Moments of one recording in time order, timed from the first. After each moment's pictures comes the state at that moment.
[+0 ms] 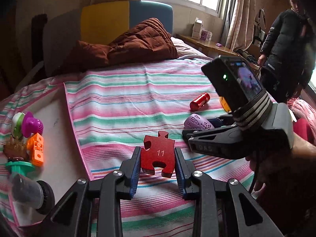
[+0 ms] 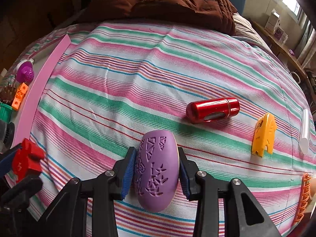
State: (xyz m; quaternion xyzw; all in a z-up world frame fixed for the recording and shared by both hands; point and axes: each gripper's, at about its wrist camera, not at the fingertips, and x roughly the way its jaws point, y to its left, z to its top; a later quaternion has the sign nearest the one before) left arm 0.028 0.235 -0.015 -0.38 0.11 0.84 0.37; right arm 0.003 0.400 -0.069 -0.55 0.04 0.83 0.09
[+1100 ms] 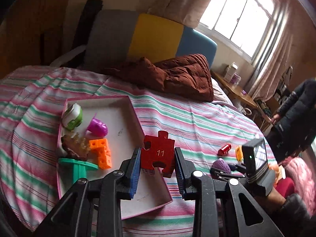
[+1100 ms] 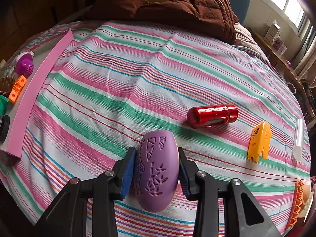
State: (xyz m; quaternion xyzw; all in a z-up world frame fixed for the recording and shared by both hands) left arm -0.047 0.094 0.044 -0.40 -0.07 0.87 0.28; right arm 0.005 0.393 -0.070 -0.54 0.00 0.84 0.10
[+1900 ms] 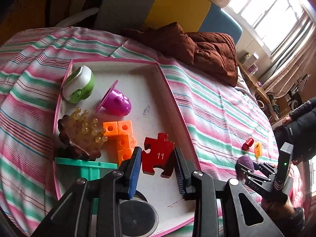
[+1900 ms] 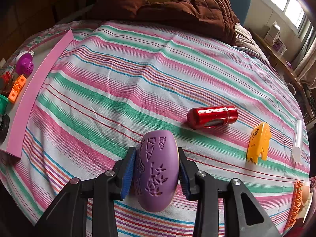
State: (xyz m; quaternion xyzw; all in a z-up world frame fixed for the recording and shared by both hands) left arm -0.113 0.095 -0.021 -0.51 -0.07 0.82 0.26; right arm 0.003 0.394 -0.072 -0.54 0.00 0.84 0.10
